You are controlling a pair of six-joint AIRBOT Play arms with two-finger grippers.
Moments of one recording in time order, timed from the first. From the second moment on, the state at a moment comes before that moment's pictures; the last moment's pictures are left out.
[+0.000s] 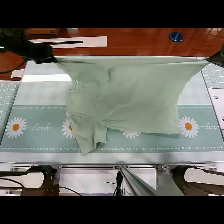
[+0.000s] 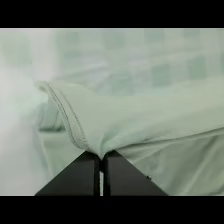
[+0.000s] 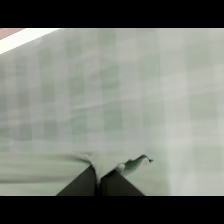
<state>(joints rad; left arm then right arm) 0.05 -1.54 1.72 1.18 -1.30 -1.37 -0.49 -1.47 1.65 -0.94 1.33 1.36</state>
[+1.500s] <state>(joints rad) -0.03 -1.91 1.76 1.01 -0.90 -1.19 -0.33 -1.75 1.64 -1.06 1.03 1.21</state>
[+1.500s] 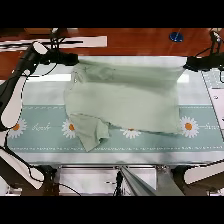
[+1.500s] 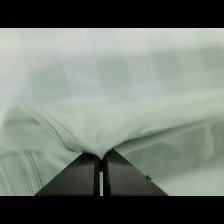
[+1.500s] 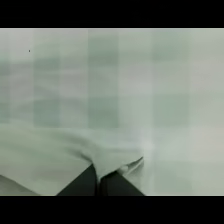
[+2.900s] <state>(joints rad) 0.10 -1.86 1.85 1.18 -1.41 -1.32 -0.36 -1.64 1.61 -1.42 1.48 1.33</state>
